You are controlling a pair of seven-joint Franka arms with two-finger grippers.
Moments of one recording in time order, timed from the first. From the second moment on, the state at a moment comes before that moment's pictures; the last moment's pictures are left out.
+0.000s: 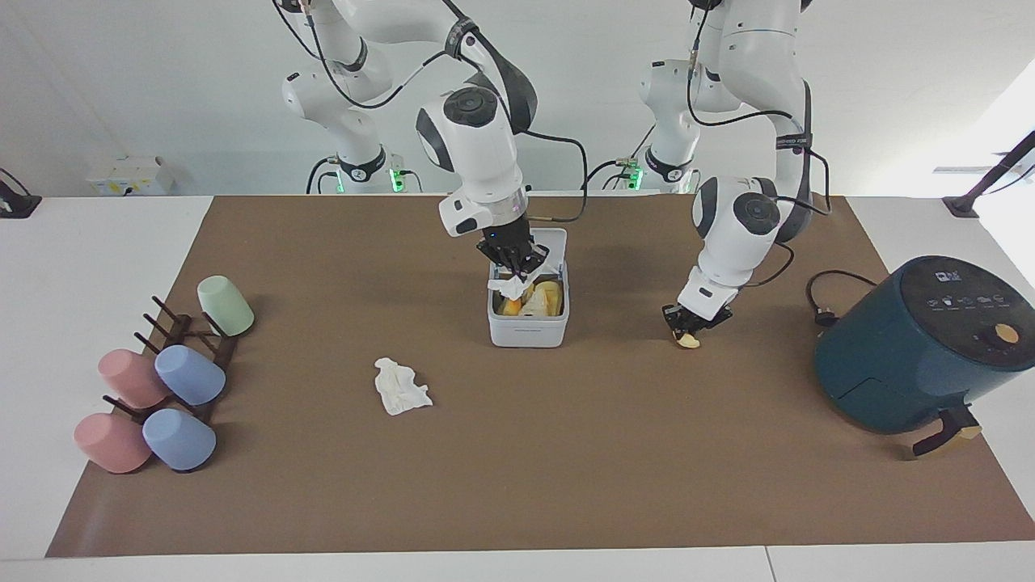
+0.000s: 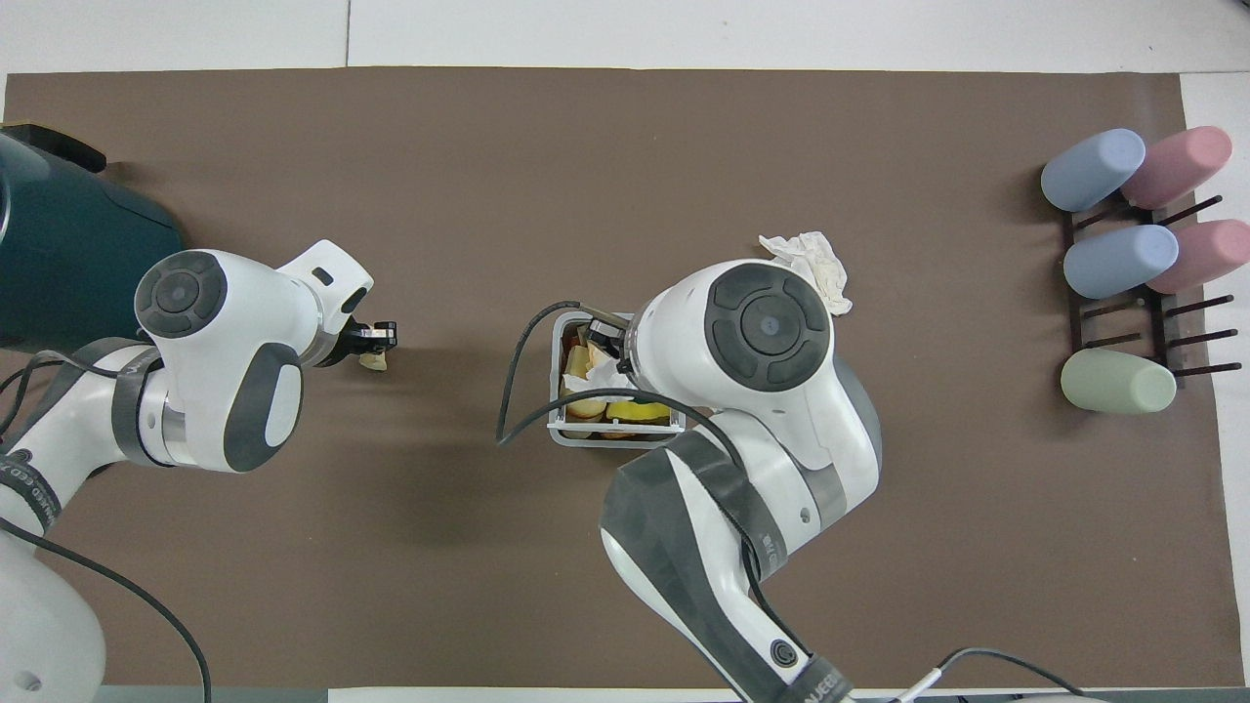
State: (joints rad) left arm -0.21 0.18 -0.04 -2.17 -0.03 2.38 -0.20; right arm 0.60 0.18 0.01 -1.84 0.15 2.20 1.02
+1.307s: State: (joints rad) left arm -0.25 0.06 -0.09 -1.81 -0.12 1.89 -0.40; right arm 0.49 0.16 -0.01 -1.83 0.11 2.19 0.72
